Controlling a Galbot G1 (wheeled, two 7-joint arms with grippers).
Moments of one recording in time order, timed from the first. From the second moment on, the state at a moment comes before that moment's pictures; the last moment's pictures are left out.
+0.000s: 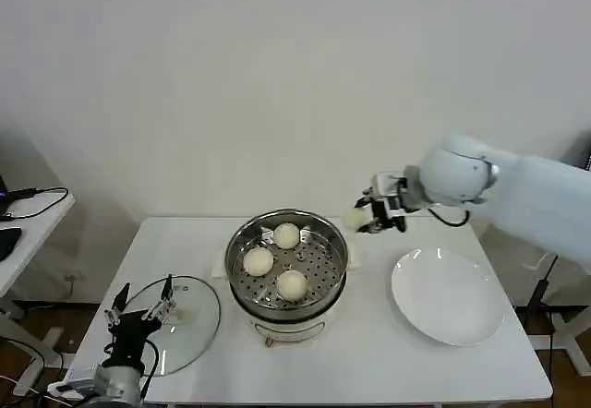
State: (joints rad) left arm 1.64 -1.16 -0.59 -2.12 -0.53 -0.03 -0.27; right arm 0.61 0.70 -1.22 1.73 0.41 -0.56 -0.75
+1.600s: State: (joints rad) left arm 1.62 -1.17 -0.59 -2.10 -0.53 -0.05 -0.27; right arm 0.44 1.02 -1.26 1.50 0.55 -0.73 -0.62
